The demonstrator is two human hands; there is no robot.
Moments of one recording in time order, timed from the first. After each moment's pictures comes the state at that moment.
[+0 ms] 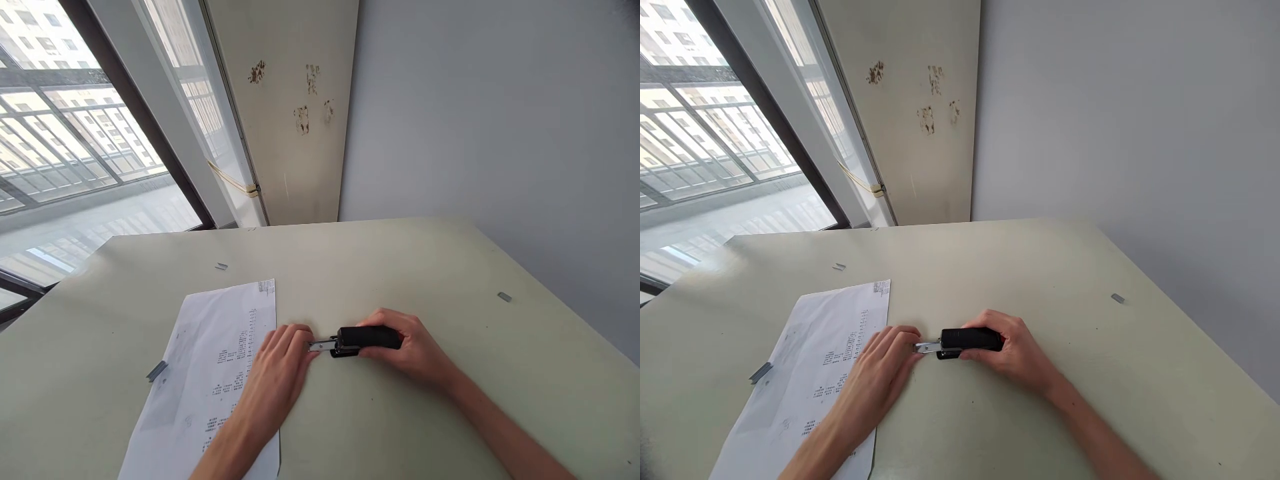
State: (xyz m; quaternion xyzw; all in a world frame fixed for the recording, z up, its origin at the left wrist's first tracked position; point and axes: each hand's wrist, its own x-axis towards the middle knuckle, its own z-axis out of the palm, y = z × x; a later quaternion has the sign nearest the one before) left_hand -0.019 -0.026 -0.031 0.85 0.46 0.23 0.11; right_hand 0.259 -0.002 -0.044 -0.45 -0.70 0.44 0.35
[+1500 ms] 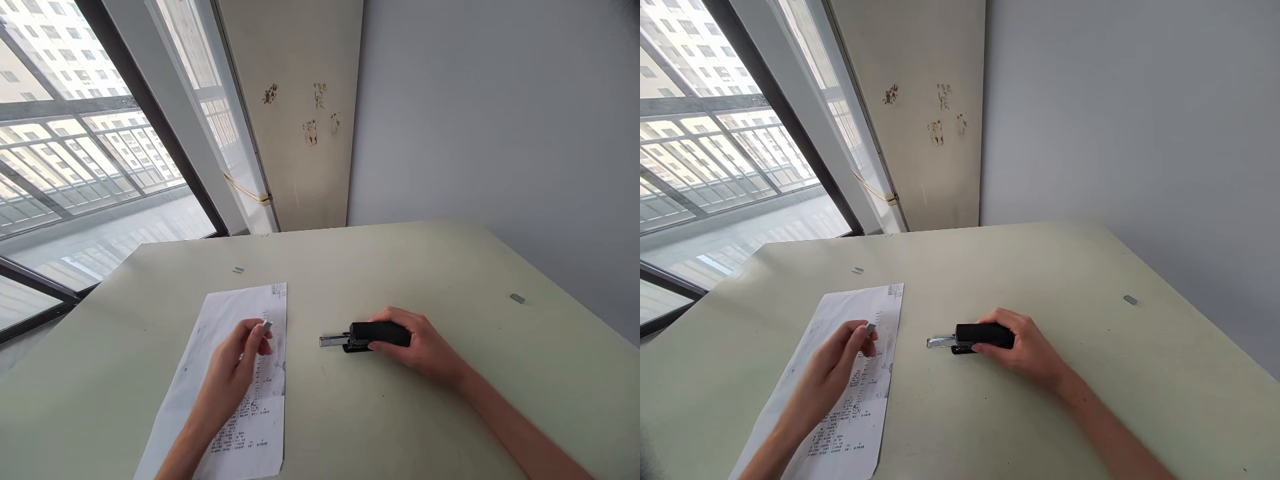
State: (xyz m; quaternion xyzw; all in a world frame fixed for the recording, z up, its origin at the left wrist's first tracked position) left_hand -0.087 -0.034 0.002 0.63 0.64 0.31 0.30; right_hand 0.259 -0.004 -0.043 -0.48 -0.71 0.42 0.31
